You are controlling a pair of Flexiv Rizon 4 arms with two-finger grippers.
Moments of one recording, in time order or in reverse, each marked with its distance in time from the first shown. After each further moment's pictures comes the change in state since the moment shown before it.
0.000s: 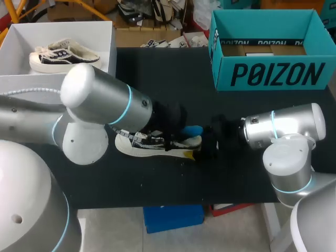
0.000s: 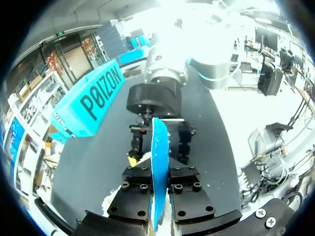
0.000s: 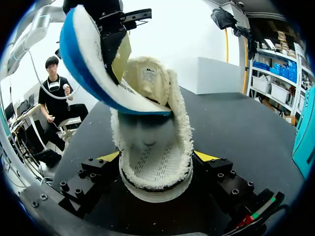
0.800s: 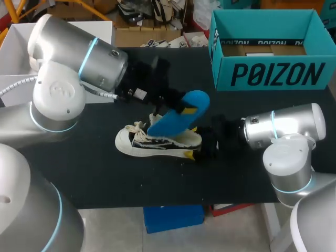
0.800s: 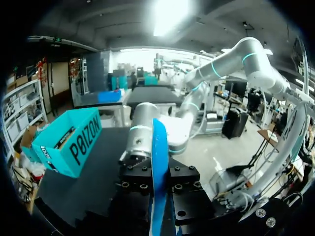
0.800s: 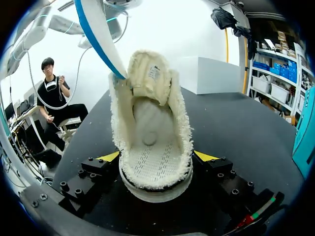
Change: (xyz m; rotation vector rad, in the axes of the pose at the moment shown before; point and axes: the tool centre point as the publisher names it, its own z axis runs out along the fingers) left arm 0.002 -0.115 -0.113 0.390 0.333 -0.096; right arm 0.000 0.000 0.000 0.000 0.000 0.000
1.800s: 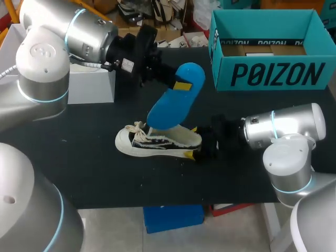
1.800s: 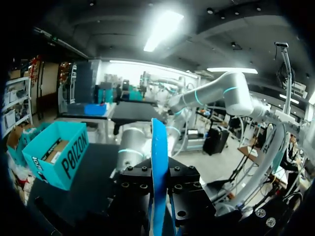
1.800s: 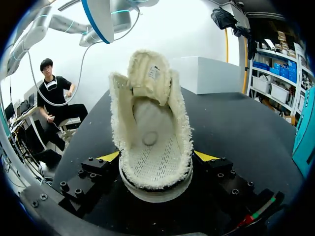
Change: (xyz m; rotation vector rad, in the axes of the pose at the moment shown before) left arm 0.004 -0.052 -0.043 0.136 0.166 -0.046; right arm 0.000 0.000 0.000 0.000 0.000 0.000
